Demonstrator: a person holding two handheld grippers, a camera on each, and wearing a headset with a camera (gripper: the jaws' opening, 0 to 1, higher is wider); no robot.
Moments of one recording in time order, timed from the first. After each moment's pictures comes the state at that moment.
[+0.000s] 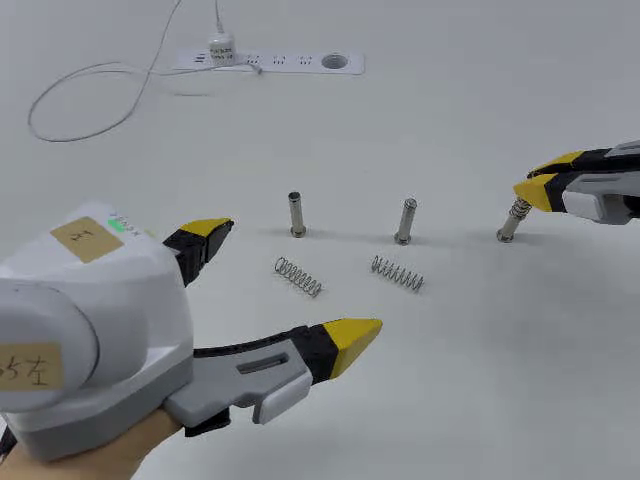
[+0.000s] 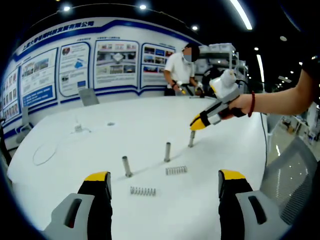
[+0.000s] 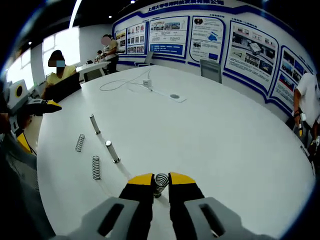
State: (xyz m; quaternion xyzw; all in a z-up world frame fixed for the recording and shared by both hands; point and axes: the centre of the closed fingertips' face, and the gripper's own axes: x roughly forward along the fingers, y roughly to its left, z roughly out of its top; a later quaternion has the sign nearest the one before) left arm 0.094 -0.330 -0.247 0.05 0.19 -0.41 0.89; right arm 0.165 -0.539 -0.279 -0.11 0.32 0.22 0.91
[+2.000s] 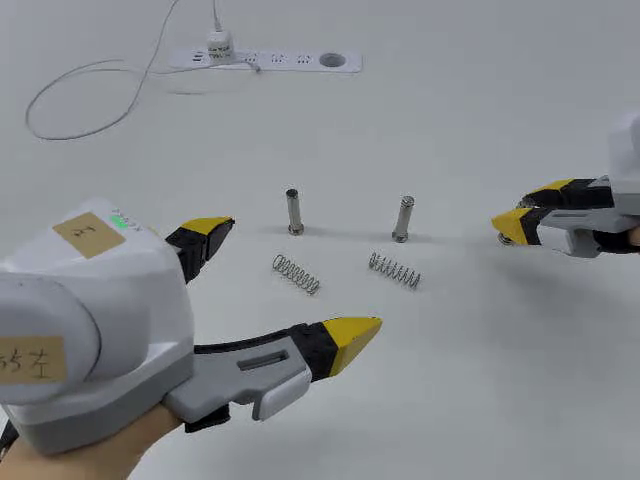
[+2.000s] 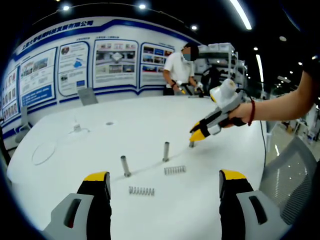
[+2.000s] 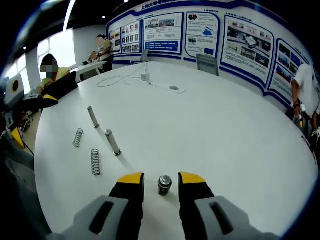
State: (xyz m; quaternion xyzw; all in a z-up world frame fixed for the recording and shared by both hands) left arm 0.092 -0.332 -0.248 0.05 0.19 -0.41 0.89; right arm 0.159 -0.539 -0.306 -0.10 0.33 0.21 0.91
